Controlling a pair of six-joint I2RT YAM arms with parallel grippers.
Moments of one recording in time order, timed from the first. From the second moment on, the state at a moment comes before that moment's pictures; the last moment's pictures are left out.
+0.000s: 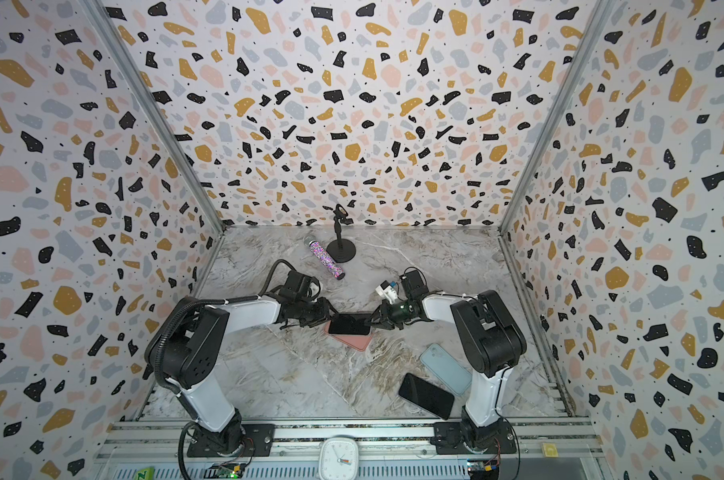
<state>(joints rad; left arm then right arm) -0.42 1.77 0.91 -0.15 0.43 -0.62 0.43 1.84 0.95 -0.15 -0.95 0.52</state>
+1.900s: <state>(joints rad) -0.41 1.71 0.75 0.06 0.45 -0.72 0.49 1.80 0.67 0.40 -0.88 1.05</state>
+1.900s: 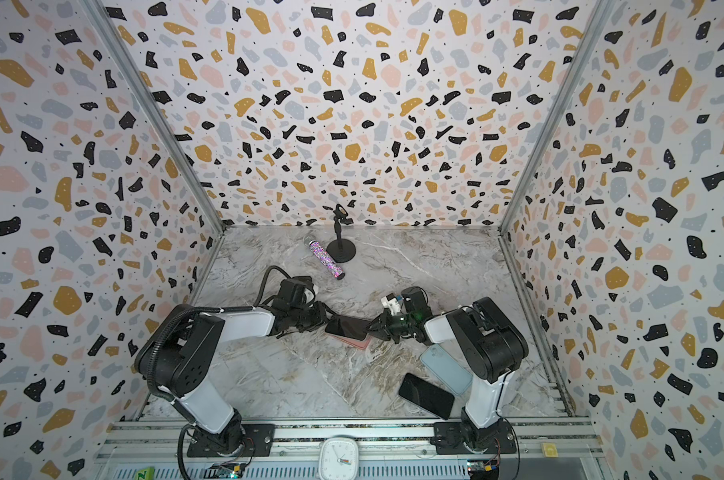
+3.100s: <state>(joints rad) -0.44 1.69 0.73 0.09 0.42 -0.77 0.56 1.79 0.68 0.32 -0.75 1.03</state>
